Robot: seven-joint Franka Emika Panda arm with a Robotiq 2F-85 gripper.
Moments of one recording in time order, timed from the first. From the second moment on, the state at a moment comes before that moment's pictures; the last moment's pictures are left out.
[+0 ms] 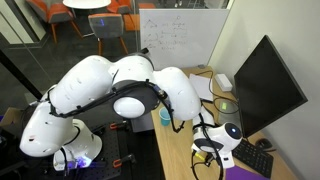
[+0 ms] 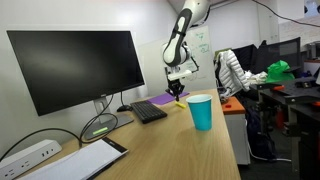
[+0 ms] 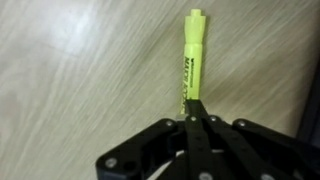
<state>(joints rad) -0.17 0.81 -0.21 -1.76 0.18 2.59 0.51</state>
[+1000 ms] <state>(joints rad) -0.17 0.86 -0.22 -1.76 0.18 2.59 0.52</state>
